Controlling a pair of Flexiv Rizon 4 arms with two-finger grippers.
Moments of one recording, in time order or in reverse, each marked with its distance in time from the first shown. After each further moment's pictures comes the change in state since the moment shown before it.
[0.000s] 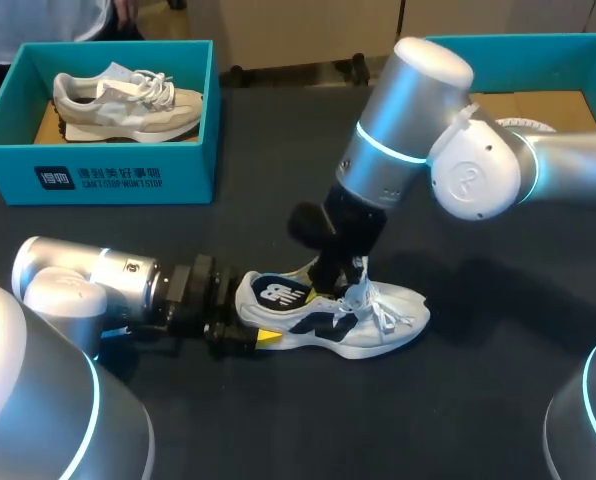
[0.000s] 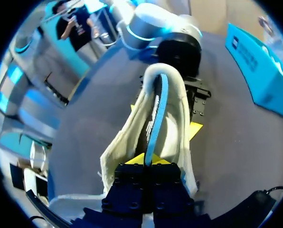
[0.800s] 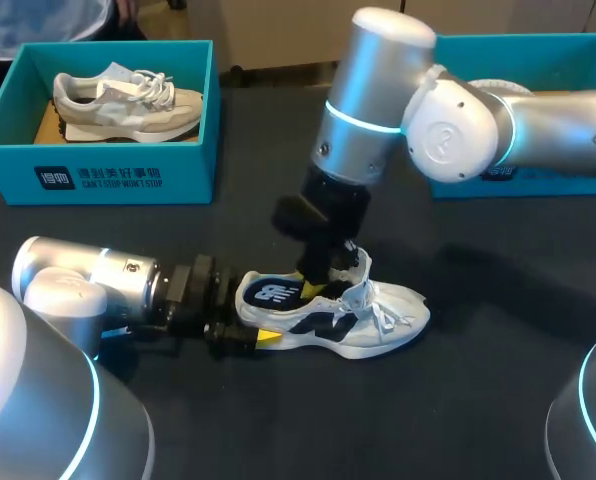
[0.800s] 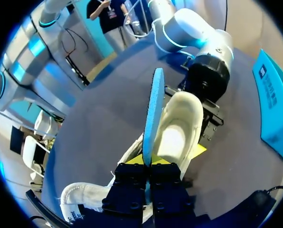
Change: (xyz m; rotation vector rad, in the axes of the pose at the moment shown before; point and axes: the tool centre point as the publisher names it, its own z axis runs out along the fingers) left arm 0.000 0.000 0.000 0.000 0.000 0.000; right arm 0.005 0.024 -0.017 0.062 0.116 -0.251
